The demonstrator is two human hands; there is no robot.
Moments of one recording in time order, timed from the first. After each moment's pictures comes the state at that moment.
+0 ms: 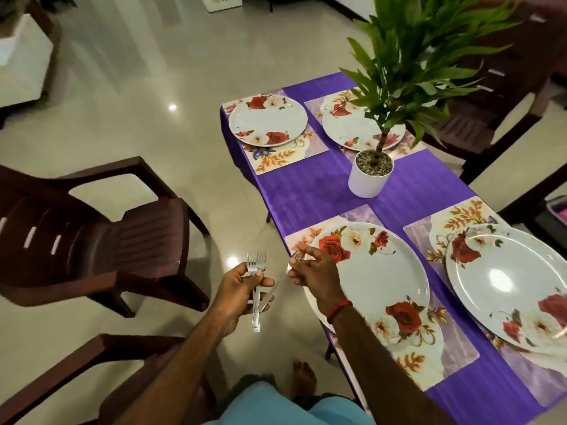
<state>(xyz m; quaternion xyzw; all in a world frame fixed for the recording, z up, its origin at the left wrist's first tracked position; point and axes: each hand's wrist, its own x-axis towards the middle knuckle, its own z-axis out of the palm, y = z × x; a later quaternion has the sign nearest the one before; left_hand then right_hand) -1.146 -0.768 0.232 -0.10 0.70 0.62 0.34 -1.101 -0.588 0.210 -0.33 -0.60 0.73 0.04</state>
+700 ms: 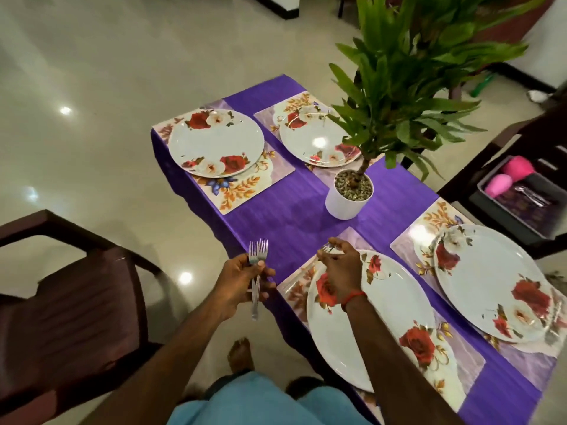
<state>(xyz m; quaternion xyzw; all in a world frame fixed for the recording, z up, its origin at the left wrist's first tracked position) -1.331 -0.693 0.224 0.01 0.67 0.58 0.47 -1.200 -0.503 0.192 -0.51 -0.64 0.53 0.21</state>
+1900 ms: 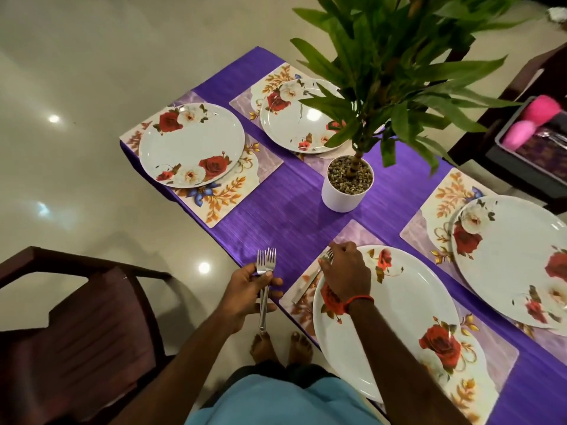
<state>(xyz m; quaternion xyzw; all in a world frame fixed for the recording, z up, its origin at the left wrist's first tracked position) -1.348 -0.650 0.198 0.03 0.71 0.48 0.51 -1.205 -0.476 0.147 -0.49 -0.85 0.17 -0.04</state>
